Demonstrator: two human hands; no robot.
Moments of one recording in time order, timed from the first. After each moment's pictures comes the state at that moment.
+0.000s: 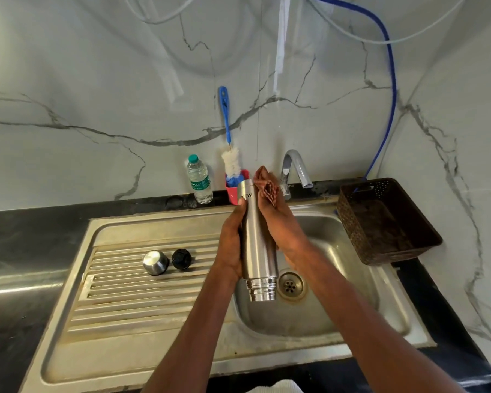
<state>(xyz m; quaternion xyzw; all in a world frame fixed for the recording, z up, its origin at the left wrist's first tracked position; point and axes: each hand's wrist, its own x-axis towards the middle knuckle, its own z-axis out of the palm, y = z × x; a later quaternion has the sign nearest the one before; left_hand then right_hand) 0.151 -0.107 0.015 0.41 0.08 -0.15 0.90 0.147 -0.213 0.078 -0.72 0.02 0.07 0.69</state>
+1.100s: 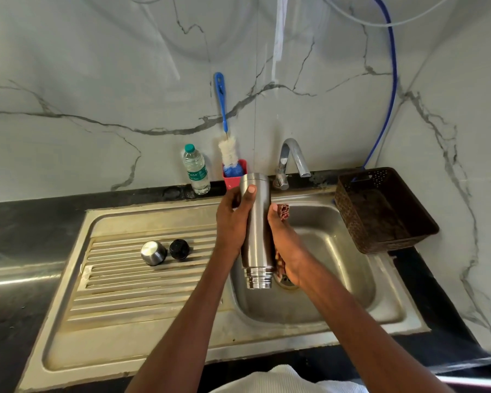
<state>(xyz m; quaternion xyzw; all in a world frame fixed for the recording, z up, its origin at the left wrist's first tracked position) 0.167 -0.110 0.009 0.71 0.06 0.07 0.70 0.116 -0.230 0.034 -0.65 0.16 0.19 0.72</state>
